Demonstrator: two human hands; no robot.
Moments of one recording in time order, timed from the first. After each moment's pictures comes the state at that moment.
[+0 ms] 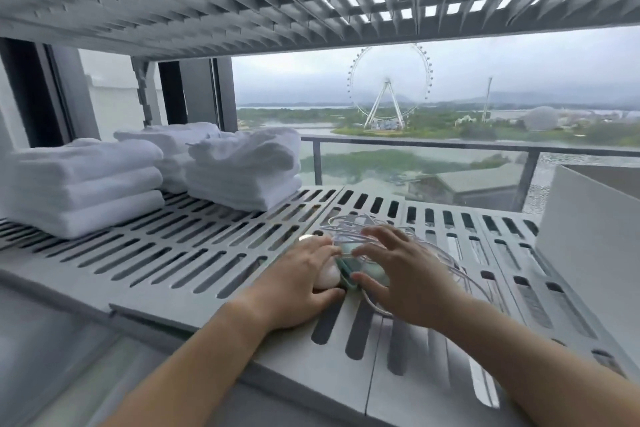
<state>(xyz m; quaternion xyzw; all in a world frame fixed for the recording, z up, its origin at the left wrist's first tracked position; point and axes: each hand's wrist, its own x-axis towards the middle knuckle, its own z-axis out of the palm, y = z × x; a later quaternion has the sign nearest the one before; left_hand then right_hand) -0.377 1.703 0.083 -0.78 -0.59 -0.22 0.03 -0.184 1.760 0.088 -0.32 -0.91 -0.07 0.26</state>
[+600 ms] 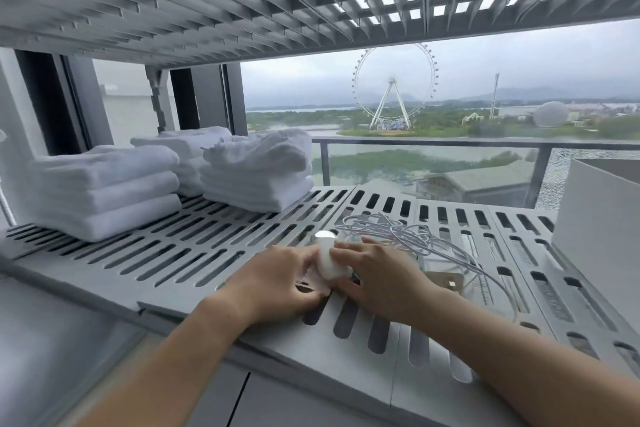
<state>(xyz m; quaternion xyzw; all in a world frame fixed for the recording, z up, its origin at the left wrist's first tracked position) -0.407 1.669 0.104 -0.75 -0.63 -0.21 0.02 -0.232 1.744 0.089 -0.27 -0.93 -0.08 0.24</state>
